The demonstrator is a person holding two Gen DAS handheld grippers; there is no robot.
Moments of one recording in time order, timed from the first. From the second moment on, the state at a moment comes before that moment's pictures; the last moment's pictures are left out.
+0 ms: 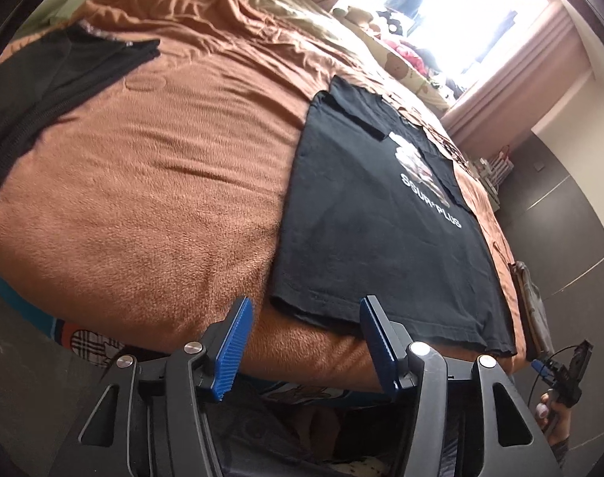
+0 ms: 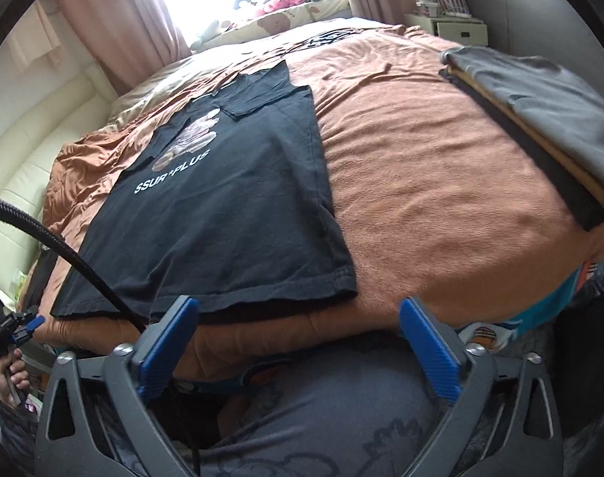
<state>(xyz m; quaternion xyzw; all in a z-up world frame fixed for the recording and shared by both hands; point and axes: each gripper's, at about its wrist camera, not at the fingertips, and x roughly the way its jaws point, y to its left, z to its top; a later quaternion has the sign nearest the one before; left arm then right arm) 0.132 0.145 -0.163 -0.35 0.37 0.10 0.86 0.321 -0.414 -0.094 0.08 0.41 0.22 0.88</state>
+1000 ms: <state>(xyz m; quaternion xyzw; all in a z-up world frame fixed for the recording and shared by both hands) 0.161 0.163 -0.203 -0.47 0.37 0.08 0.79 0.376 -0.447 -0.174 0.31 0.44 0.28 0.79</state>
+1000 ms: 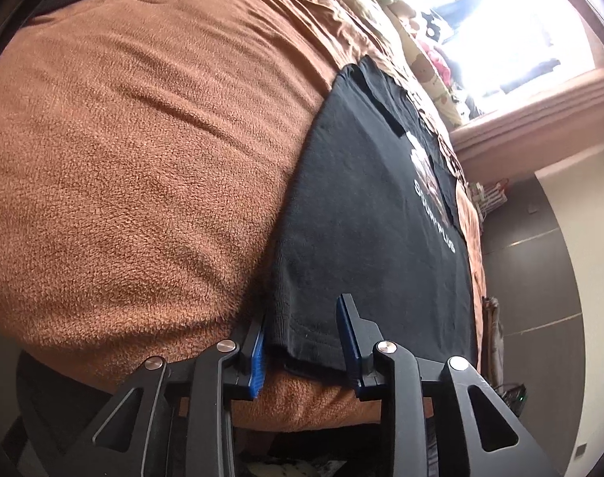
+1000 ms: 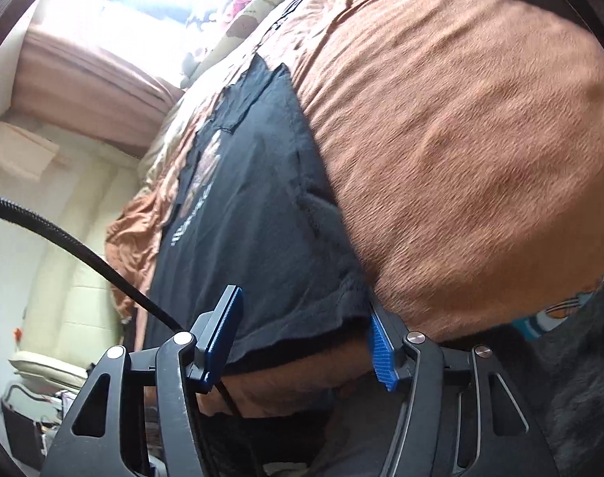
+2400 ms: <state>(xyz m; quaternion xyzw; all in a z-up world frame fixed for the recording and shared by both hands) 0.112 0.170 -0.059 -0.50 0.14 0.02 0.85 0.304 -0.478 -0.076 0.40 0.25 0.33 0.82</state>
